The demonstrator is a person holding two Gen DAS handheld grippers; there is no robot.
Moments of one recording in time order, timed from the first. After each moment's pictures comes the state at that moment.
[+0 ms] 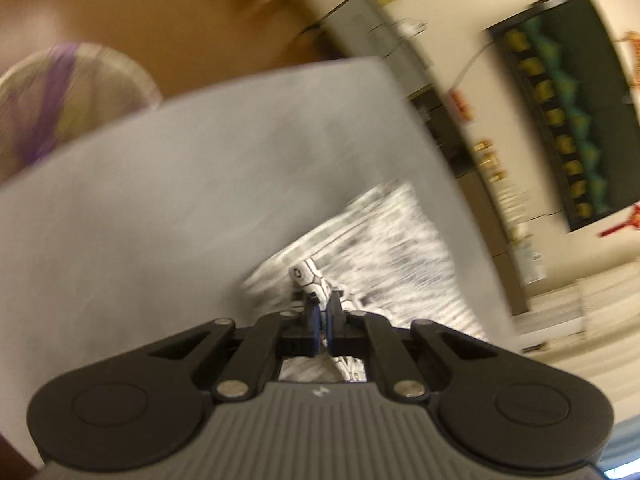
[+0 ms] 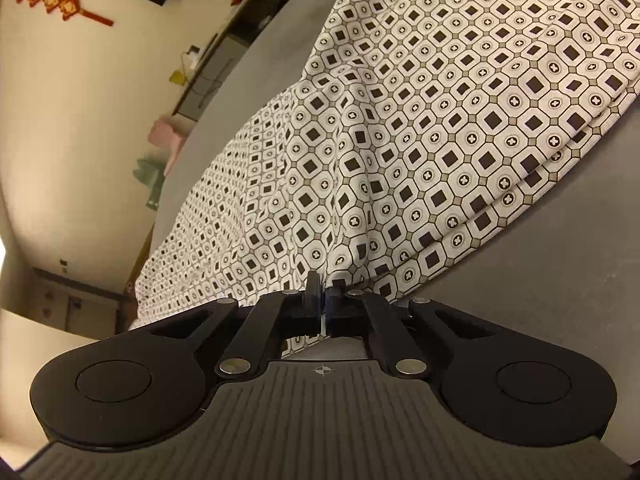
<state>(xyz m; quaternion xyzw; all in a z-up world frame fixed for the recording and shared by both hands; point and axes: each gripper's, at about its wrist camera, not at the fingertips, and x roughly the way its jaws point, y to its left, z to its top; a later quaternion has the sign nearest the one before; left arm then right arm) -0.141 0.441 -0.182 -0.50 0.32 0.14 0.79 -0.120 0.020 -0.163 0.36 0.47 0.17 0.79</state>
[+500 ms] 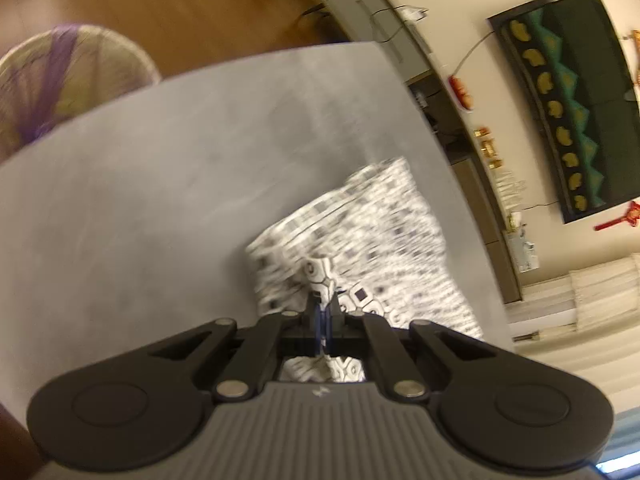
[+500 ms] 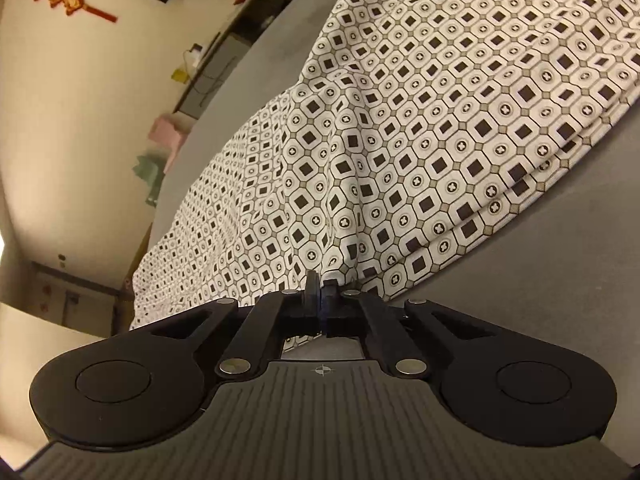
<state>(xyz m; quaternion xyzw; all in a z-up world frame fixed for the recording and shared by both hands) -0.146 0.437 -0.187 -0.50 0.35 0.12 0.78 -0.104 0.037 -0.166 0.35 0.47 0.18 0.79</state>
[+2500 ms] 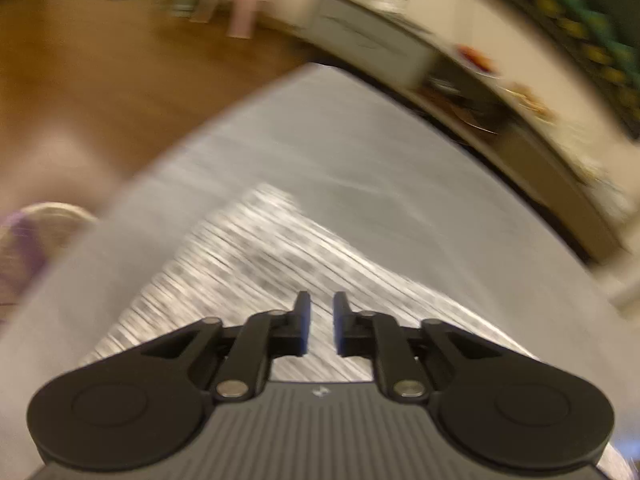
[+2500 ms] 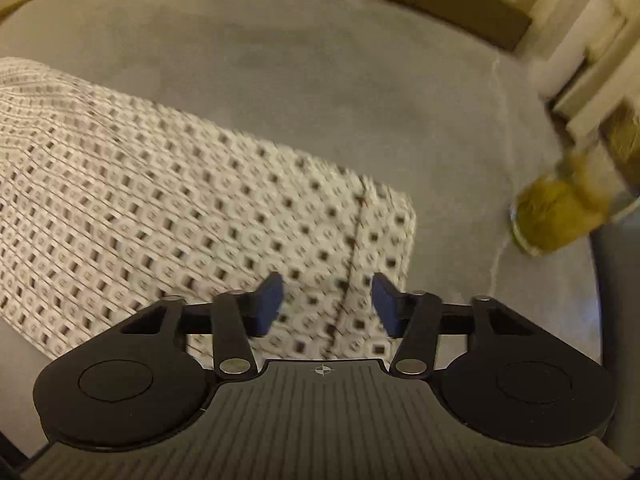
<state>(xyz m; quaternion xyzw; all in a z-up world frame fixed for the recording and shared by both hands) 0.020 0.389 -0.116 -0.29 0.40 0.17 0.85 0.006 -0.091 -0.103 -0.15 0.49 0.08 0.86</state>
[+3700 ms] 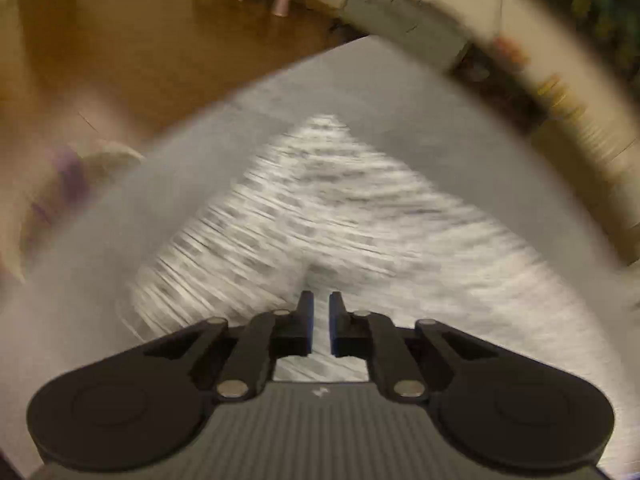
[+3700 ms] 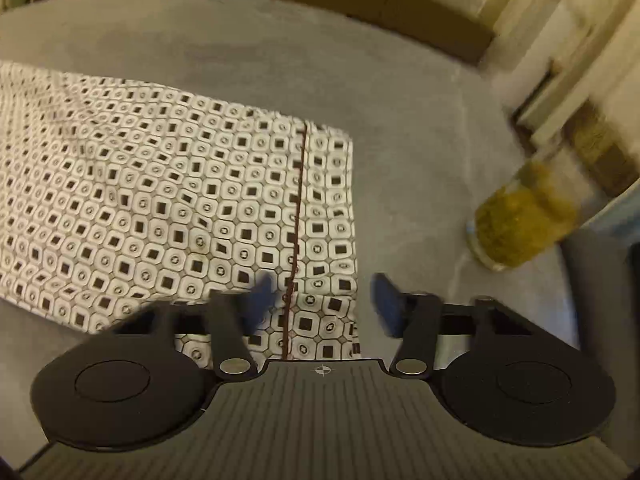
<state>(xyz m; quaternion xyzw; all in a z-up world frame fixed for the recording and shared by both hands) -0.050 0.372 -0.121 -0.37 0.40 0.20 0.82 -0.014 -0.129 -0.104 -0.18 0.44 0.03 0.88</state>
